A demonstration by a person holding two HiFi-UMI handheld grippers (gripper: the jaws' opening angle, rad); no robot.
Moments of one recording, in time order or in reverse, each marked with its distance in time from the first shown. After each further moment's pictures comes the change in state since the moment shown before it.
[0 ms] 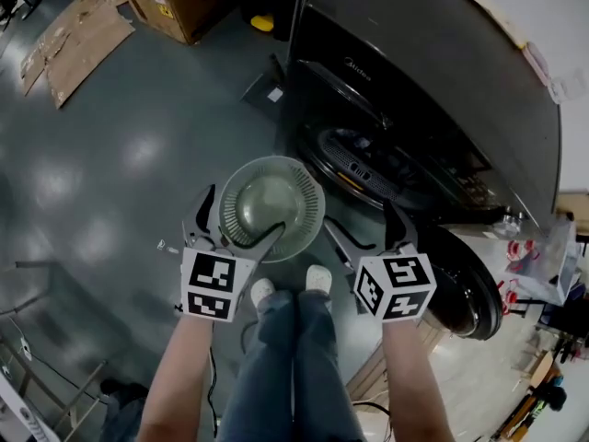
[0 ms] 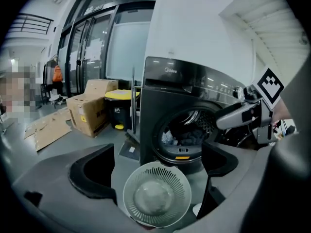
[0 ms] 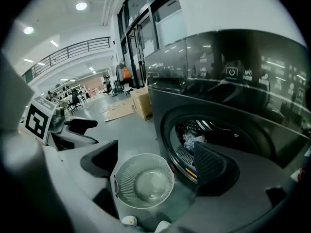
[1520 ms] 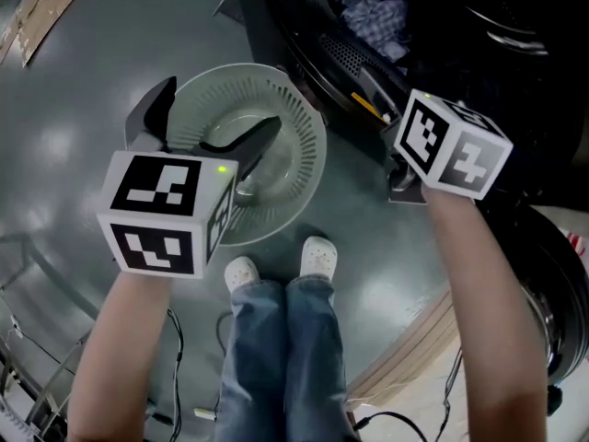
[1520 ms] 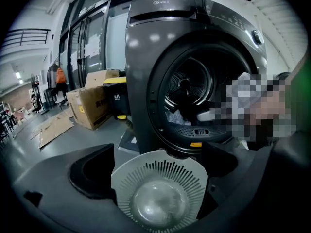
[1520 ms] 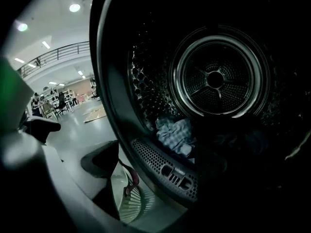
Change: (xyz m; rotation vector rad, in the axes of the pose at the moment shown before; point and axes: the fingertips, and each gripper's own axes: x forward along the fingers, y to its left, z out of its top) left arm 0.190 -0.019 -0.128 0.037 0.070 0.146; right arm 0.211 -0.179 -0.134 0.055 -0.076 -0.093
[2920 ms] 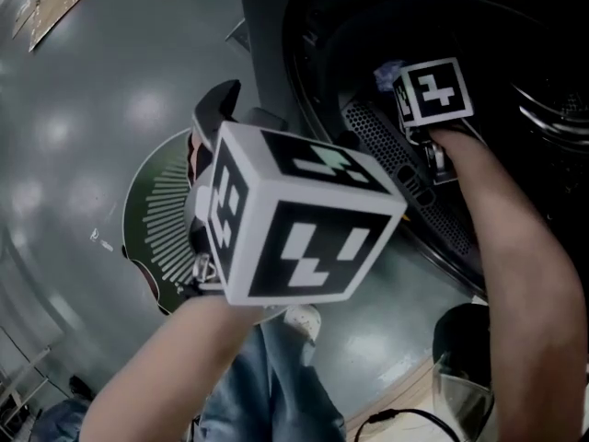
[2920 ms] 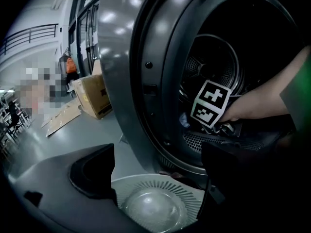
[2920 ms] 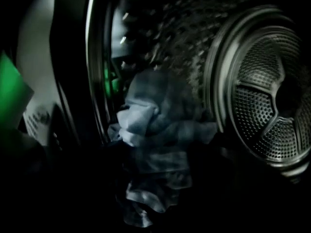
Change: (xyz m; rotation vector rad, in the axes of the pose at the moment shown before) left arm 0.129 0.002 0.032 -0.111 0.159 0.131; right arm 0.207 -0.068 -0.020 -0.515 0.521 -0.074
